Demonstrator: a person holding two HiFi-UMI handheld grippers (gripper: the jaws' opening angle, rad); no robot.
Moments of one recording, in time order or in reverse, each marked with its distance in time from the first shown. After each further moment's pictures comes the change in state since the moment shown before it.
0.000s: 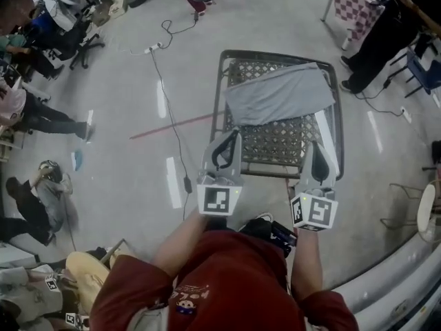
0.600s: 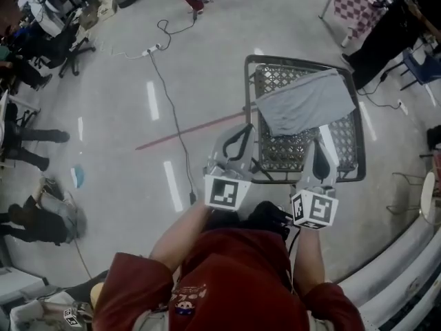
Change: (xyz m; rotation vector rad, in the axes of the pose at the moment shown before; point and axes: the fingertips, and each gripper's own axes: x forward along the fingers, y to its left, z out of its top) left arm -0.006 0.171 -0.027 0.026 -0.044 -0.205; right arm 0.076 0.179 -0.002 -0.034 0.033 -0.105
